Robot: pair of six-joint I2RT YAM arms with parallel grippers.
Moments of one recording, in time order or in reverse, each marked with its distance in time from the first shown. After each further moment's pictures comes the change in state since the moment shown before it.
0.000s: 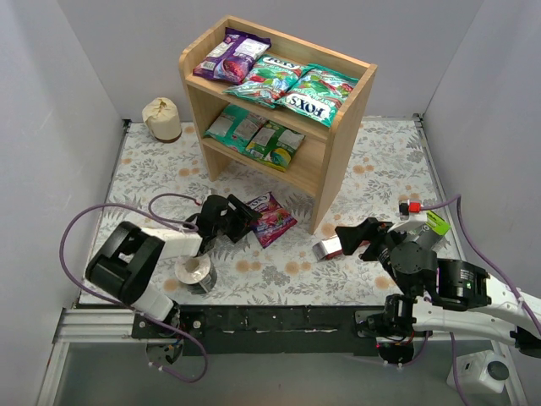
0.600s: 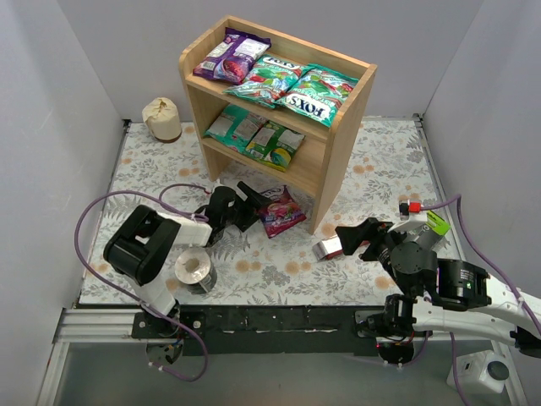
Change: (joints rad) left arm 0.008 0.209 0.120 0.198 0.039 0.009; right arm 0.000 0.000 0.000 -0.001 0.001 0.001
